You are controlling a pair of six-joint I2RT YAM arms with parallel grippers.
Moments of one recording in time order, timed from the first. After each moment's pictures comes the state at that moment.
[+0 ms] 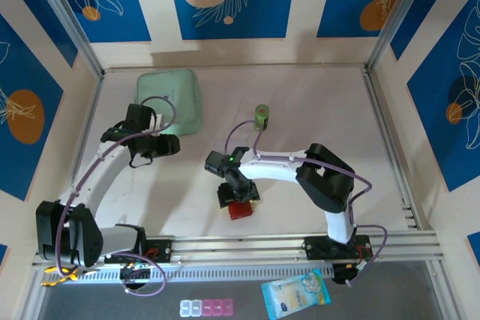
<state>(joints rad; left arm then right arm) -0.17 1.26 0.94 -0.76 0.24 -0.32 1.04 1.92 1.28 -0.94 -0.11 0.83</state>
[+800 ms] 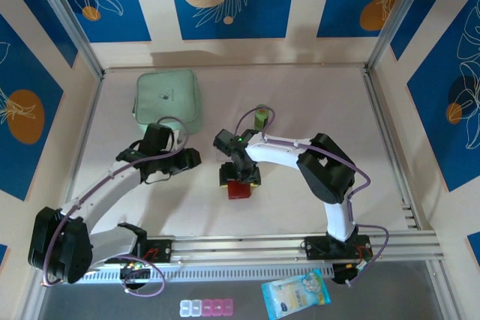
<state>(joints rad) -0.39 1.17 0.72 -0.51 0.37 -0.64 0.90 1.95 1.34 -0.88 -0.13 0.84</state>
